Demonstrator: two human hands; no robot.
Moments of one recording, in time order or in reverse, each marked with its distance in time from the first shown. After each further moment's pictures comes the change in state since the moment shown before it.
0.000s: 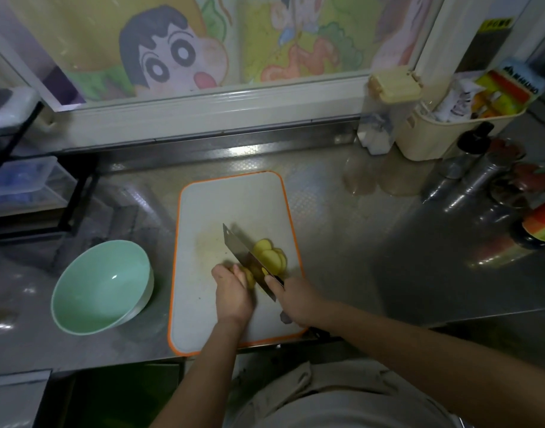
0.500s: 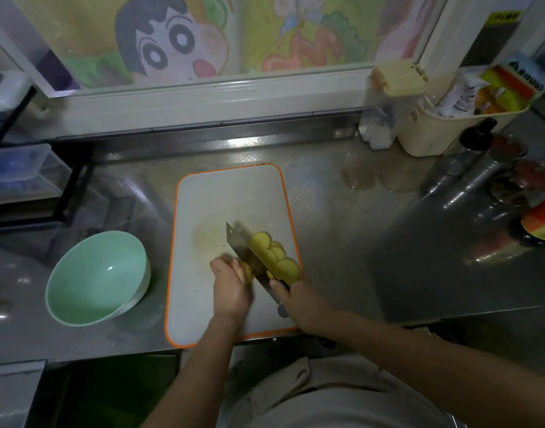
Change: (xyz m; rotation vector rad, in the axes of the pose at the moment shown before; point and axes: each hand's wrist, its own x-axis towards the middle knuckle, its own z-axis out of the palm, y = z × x) left_hand -0.001 -0.001 0.000 -0.146 -0.032 -0.040; right_hand -0.002 0.022 0.011 0.033 0.065 -0.052
